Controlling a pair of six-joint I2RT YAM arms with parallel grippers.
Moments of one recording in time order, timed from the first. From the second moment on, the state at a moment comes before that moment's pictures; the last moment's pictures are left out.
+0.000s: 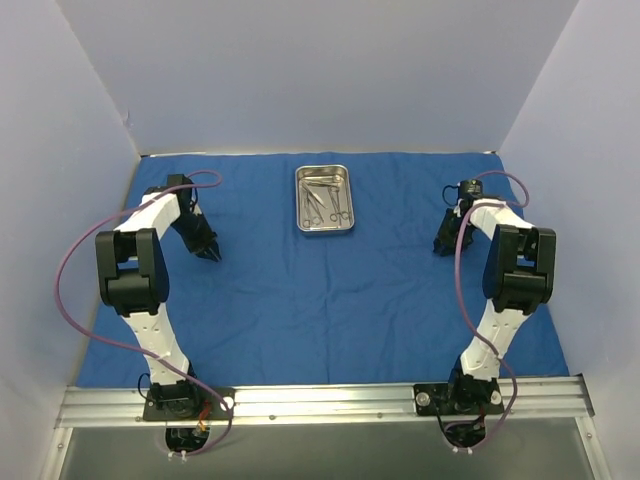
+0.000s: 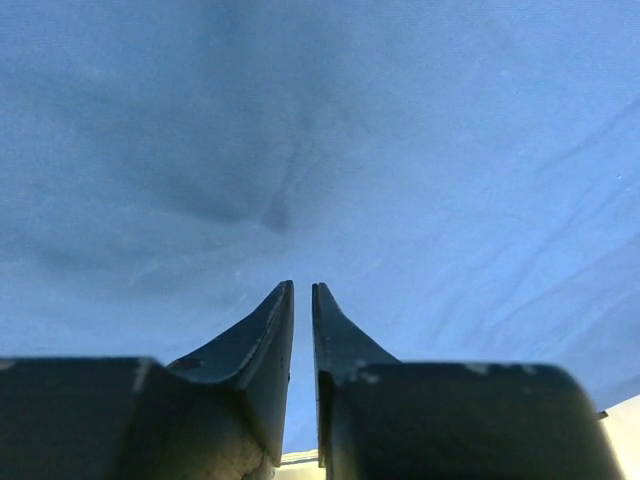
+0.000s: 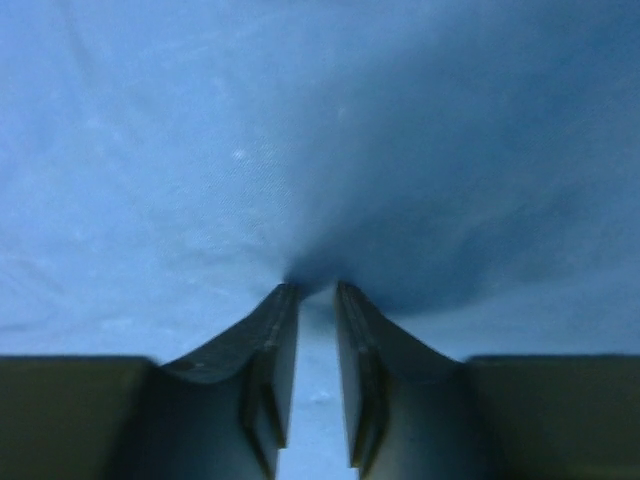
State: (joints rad) left arm 0.04 1.97 1.47 -0.93 0.19 -0.49; right arm -0.13 1.94 1.30 -0.61 -0.05 0.35
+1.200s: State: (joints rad) left arm -0.04 1.81 1.40 -0.80 0.43 -0.43; right arm 0.33 2.40 2.06 -0.66 -0.16 0.32
